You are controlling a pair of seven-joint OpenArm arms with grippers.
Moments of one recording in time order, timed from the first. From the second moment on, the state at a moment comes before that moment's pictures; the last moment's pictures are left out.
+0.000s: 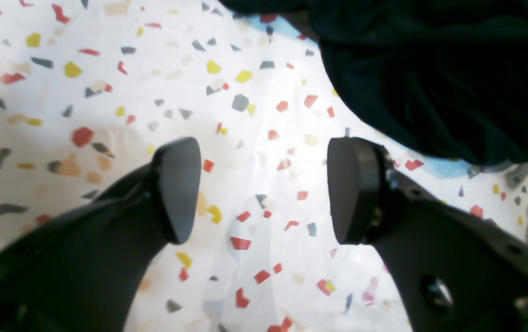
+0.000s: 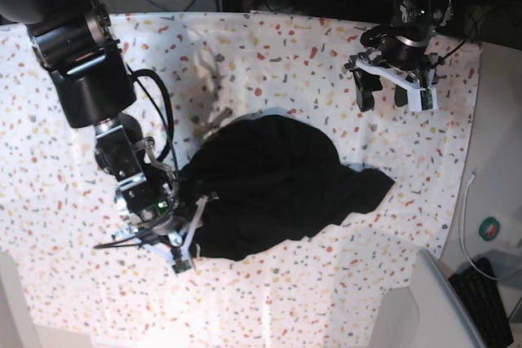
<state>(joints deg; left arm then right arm) 28.2 -11.4 -7.0 95.1 -22.4 -0.9 16.5 24.4 3.3 -21.1 57.1 -1.8 0.3 -39.9</state>
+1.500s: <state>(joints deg) 6.3 1.7 9.1 68.6 -22.4 -0.3 14.6 -6.0 5.7 8.7 87.1 -1.6 0.2 -44.2</state>
